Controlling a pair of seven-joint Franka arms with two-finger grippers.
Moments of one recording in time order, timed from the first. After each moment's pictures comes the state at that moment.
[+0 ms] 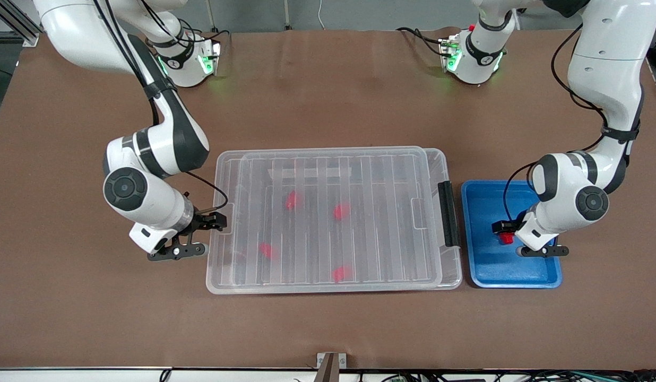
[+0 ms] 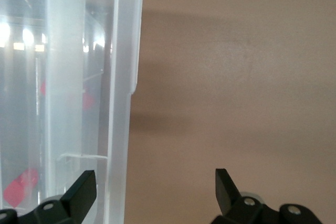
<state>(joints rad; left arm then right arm) 0.05 0.59 -0.05 -1.86 0.02 2.40 -0.01 0.16 0.53 0.17 -1.53 -0.10 2.01 0.22</state>
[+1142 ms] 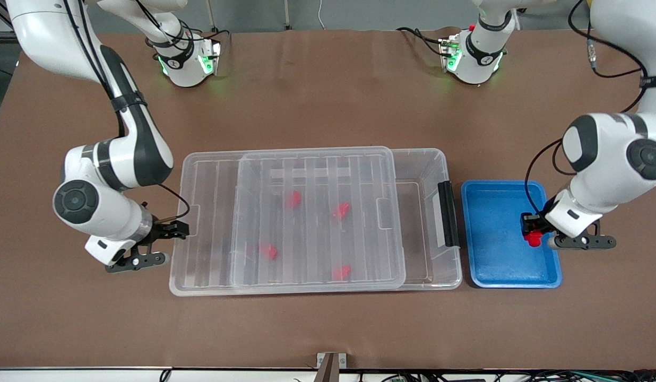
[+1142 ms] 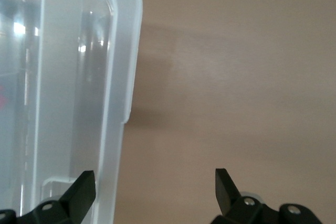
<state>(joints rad) 0.04 0.25 -0.14 -1.84 0.02 2.27 -0.03 0.04 0.53 0.12 -1.52 -0.15 2.01 -0.01</state>
